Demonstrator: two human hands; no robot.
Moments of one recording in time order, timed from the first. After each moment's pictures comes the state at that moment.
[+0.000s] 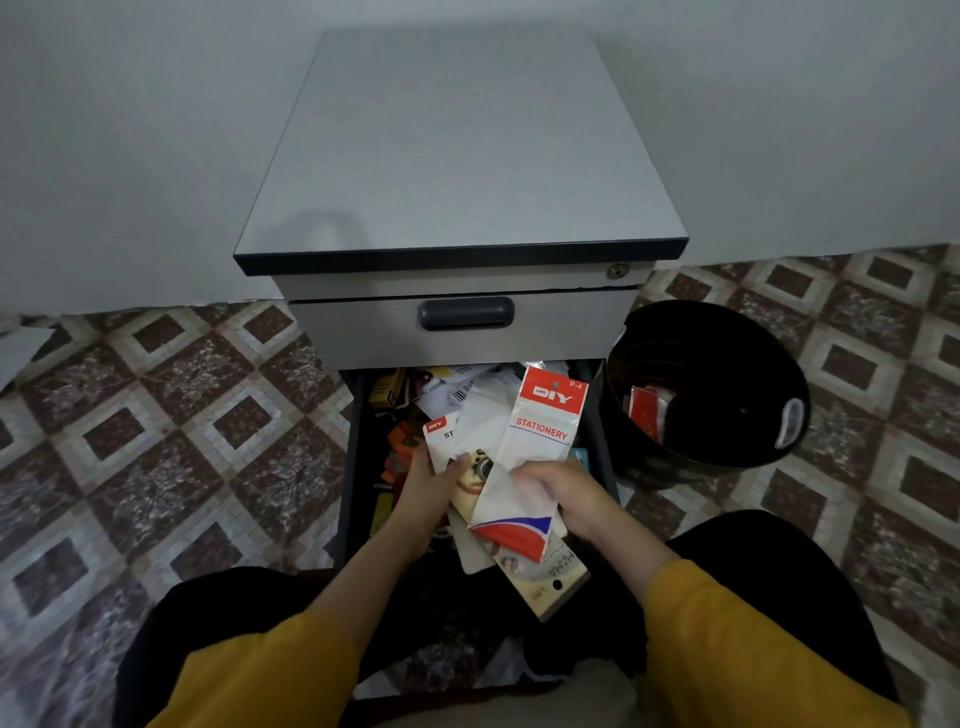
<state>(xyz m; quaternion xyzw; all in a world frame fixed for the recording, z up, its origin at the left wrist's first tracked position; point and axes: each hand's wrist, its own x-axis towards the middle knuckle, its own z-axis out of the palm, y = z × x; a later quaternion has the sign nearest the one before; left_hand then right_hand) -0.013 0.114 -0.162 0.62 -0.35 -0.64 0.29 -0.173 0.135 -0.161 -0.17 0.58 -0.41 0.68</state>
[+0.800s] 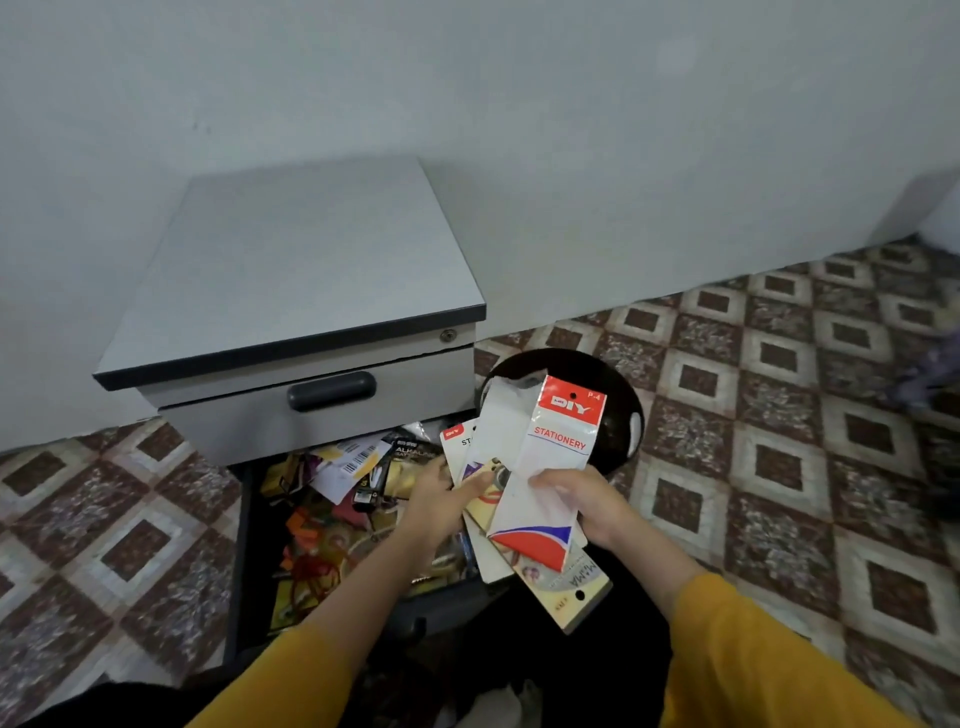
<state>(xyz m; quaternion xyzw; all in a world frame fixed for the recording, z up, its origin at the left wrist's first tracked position) -0.144 0.151 -0.086 0.50 -0.50 -0.66 0.25 -0.308 0.206 -0.093 -0.17 0.58 -0.52 0.60</state>
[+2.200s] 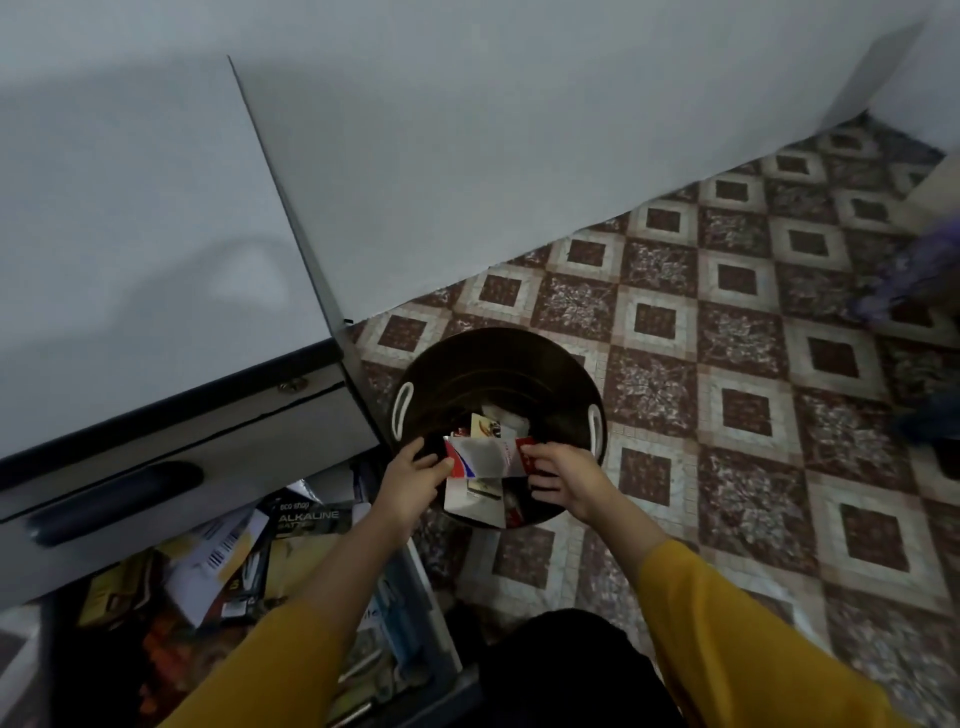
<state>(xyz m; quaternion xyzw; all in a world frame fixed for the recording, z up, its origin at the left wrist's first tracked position) -0.266 0.030 -0.173 0.56 -0.47 -0.68 0.10 -0.435 0.117 -0.205 0.01 0.67 -0.48 0.56</state>
